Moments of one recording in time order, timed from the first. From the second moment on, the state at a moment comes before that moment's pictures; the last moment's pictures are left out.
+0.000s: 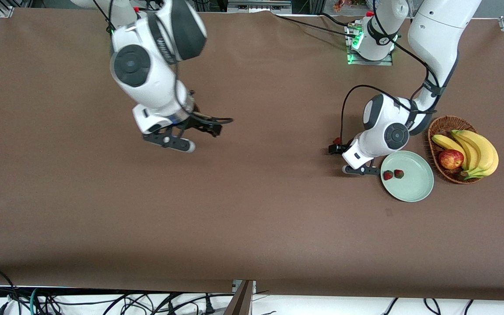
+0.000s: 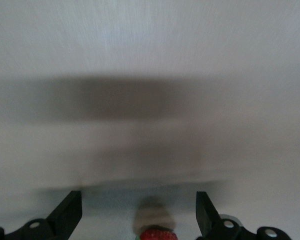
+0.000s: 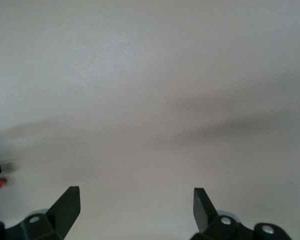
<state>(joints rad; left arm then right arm) -0.08 0.49 -0.20 -2.14 -0.13 2.45 -0.13 1.07 0.41 -0.70 -1.48 0.43 1.74 0.56</state>
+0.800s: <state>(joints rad) -0.08 0.44 -0.27 -2.24 -0.09 2.47 -0.23 0.54 0.07 -0.27 -1.52 0.12 1.52 0.30</state>
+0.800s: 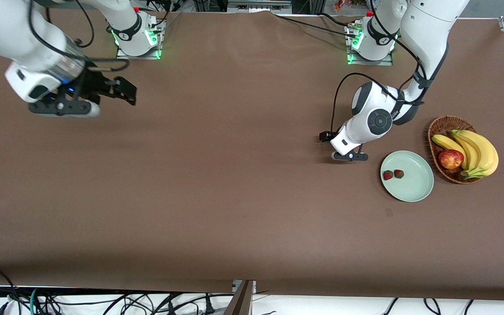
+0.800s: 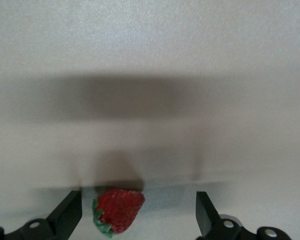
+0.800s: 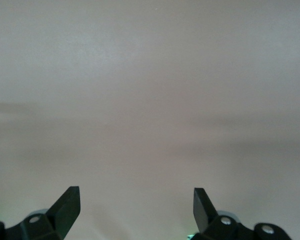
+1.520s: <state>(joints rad) -0.07 0.42 -0.27 -2.26 -0.08 2.47 -0.24 0.25 0.00 -0.04 -1.60 0.00 1.55 0.12</state>
